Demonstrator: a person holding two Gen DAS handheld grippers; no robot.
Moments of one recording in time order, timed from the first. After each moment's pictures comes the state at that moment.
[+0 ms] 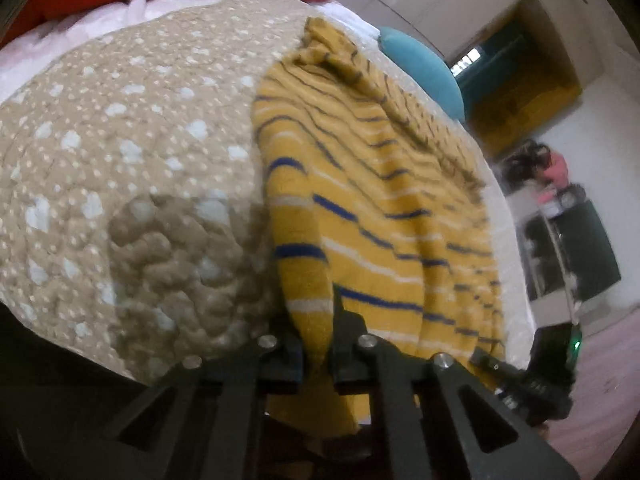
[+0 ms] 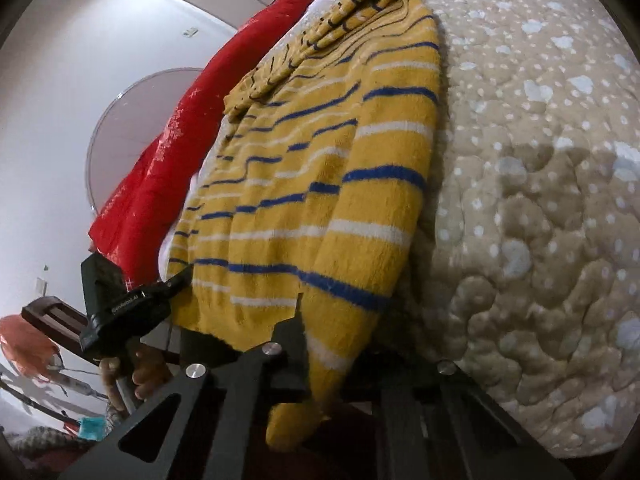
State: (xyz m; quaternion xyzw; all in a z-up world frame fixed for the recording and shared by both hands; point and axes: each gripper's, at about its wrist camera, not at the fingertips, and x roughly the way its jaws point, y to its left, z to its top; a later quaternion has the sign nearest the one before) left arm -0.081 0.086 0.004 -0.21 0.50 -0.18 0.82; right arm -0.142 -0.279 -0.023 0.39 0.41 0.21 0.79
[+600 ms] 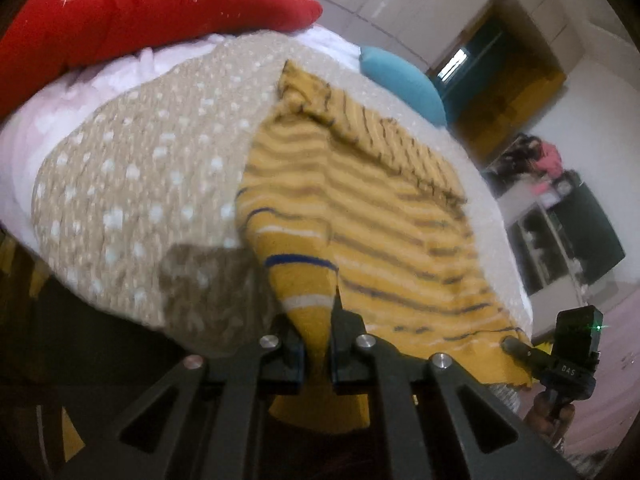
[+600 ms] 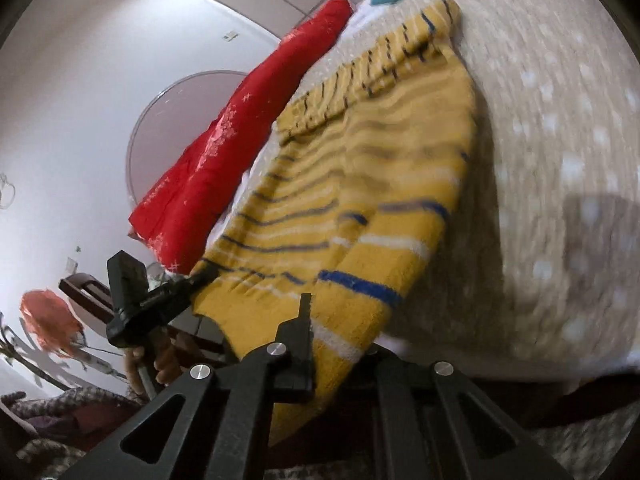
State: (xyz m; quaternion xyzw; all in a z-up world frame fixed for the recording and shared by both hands) left arm -0.124 0.101 0.061 -0.18 0.46 -0.19 0.85; right arm -0.198 -0.293 0.035 0.38 0.37 0.26 0.81
